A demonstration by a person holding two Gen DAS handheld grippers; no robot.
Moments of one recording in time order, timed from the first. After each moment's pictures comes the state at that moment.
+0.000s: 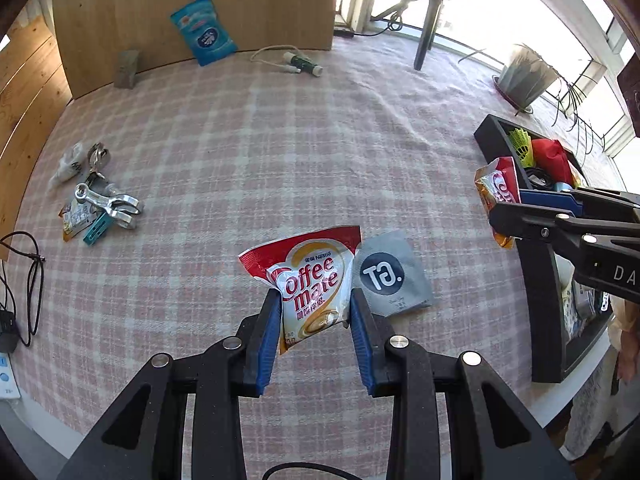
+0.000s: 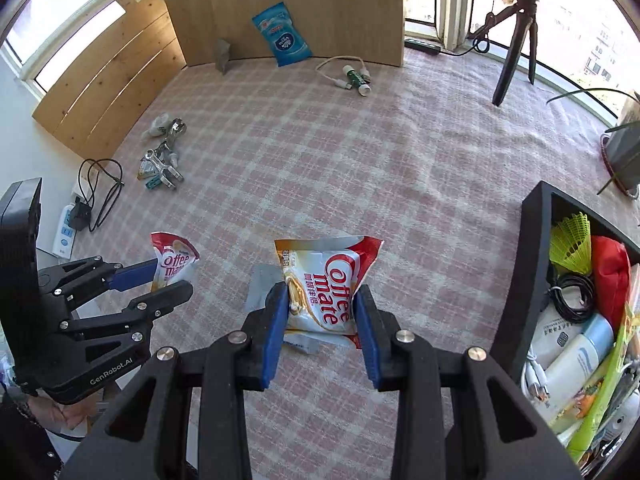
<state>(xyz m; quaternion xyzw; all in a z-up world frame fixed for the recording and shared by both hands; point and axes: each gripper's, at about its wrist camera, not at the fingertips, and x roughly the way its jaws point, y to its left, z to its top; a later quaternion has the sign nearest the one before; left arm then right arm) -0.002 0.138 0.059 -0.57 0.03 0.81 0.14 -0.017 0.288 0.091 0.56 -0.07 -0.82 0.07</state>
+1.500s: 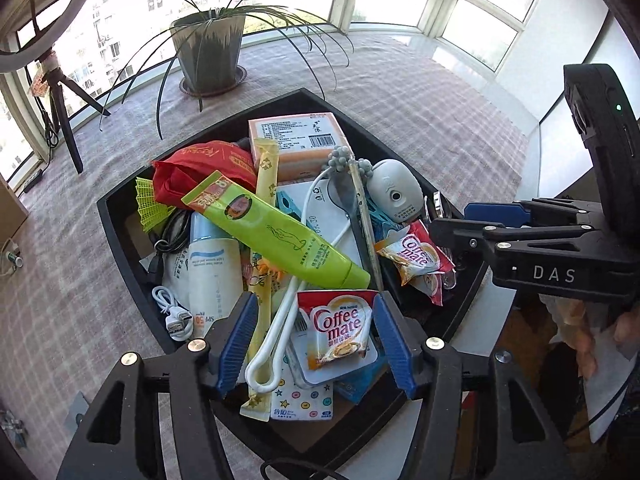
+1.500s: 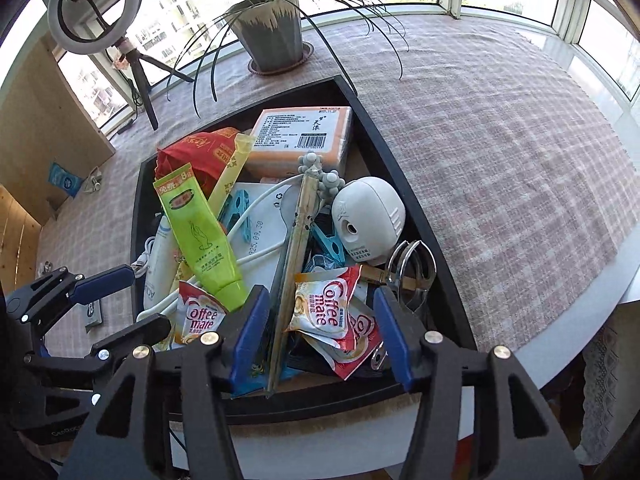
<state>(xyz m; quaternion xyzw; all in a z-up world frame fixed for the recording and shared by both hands) 0.062 0.452 0.115 -0.50 0.17 0.74 0.41 0.210 0.568 0.111 0.50 -0.25 -0.80 -0.23</state>
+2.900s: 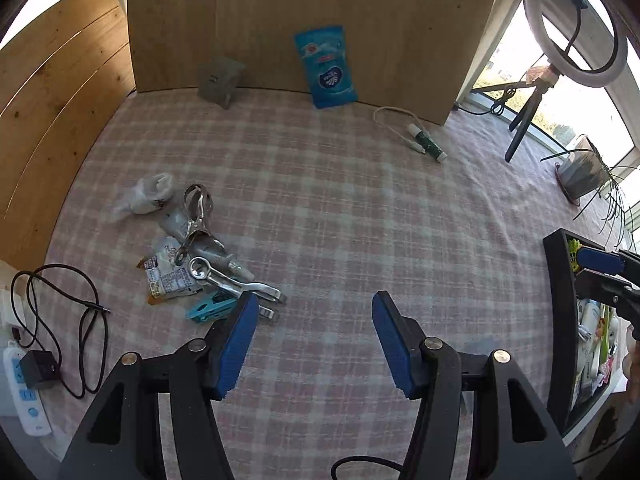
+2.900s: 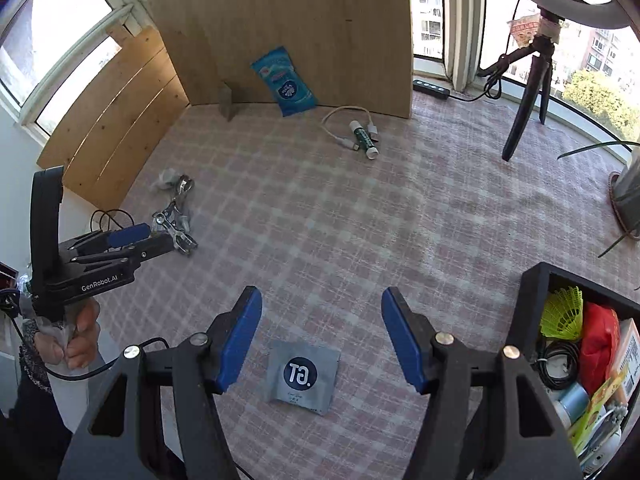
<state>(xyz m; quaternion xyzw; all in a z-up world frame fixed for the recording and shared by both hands) -0.104 -0.027 0.075 -0.55 -0.04 0.83 0.05 -0.098 0.269 0.128 0.54 -0.08 -0.83 0.11</state>
